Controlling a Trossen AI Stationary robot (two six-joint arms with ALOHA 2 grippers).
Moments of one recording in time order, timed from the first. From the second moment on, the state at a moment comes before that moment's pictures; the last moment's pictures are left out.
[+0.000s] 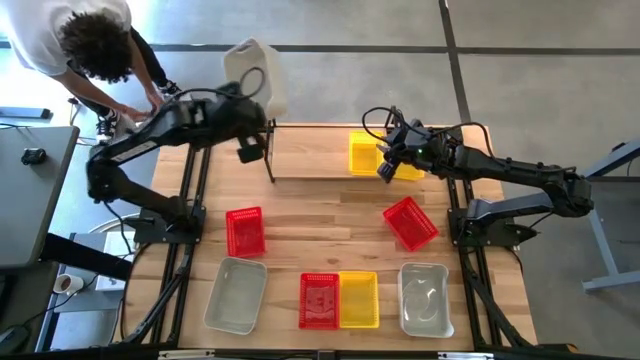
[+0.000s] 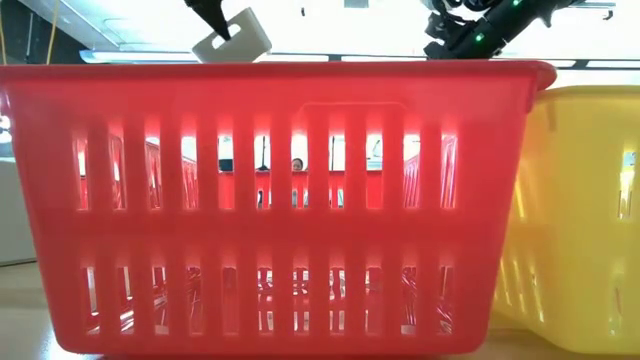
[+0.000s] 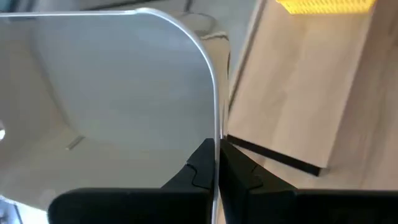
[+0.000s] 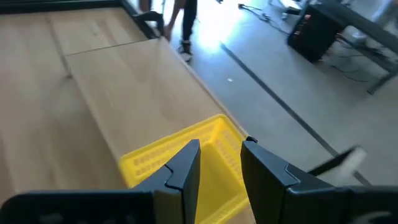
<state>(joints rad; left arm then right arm) 0.44 1.35 1.63 -1.16 -0.55 0.34 -0.36 1.09 0.84 -0.27 0.37 -0.08</state>
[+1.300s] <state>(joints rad) 0.39 1.86 1.63 -1.16 -0.40 0.29 -0.36 1.09 0.84 -0.27 0.42 -0.08</state>
